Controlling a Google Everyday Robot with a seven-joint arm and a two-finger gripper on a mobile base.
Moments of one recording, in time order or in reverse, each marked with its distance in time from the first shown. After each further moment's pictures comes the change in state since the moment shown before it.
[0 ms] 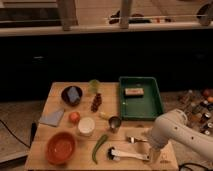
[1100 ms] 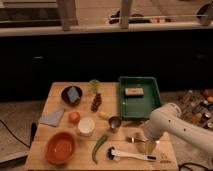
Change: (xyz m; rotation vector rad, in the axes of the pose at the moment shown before) arm -0.003 -0.041 0.005 0.043 0.012 0.022
